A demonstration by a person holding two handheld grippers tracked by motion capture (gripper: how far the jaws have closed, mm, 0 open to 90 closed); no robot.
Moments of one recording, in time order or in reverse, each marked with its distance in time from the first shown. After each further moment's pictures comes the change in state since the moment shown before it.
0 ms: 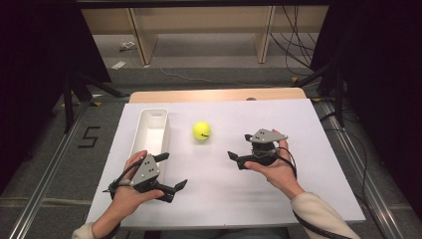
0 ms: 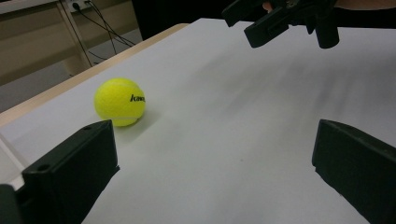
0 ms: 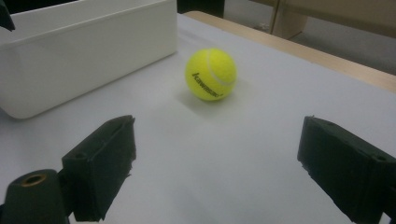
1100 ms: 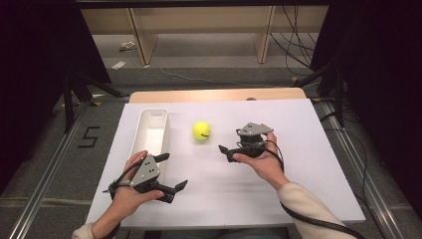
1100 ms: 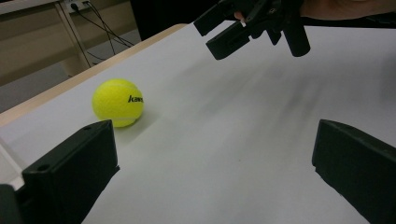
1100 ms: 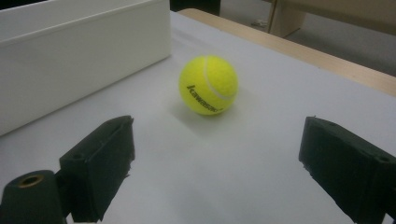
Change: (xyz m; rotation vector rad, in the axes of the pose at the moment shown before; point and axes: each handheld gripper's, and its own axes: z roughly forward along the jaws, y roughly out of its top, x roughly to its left) left arm -0.002 0.000 0.000 -0.003 -0.007 0.001; right arm -0.001 0.012 0.035 0.016 -0.019 0.009
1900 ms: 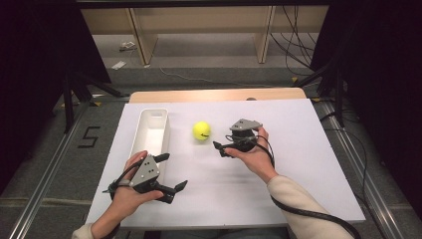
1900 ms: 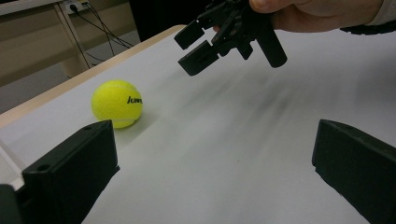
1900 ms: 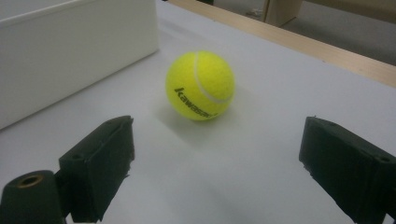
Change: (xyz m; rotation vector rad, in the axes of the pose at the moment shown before) left arm 0.000 0.000 -0.001 -0.003 -0.002 0.004; right arm -0.003 0.005 0.032 0.043 -0.025 0.018
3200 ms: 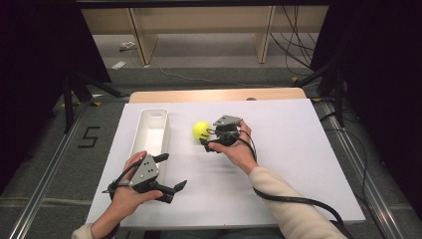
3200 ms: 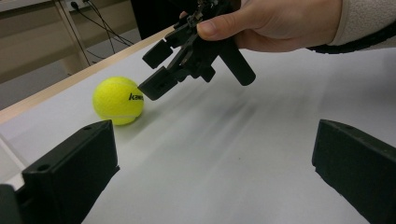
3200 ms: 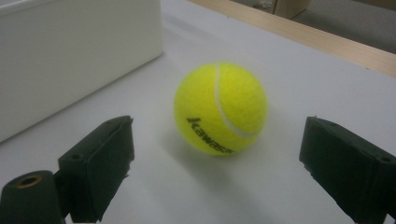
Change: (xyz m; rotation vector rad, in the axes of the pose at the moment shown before) left arm 0.002 -0.002 -0.001 0.005 0.002 -0.012; right arm 0.012 0.014 0.054 0.030 0.017 0.004
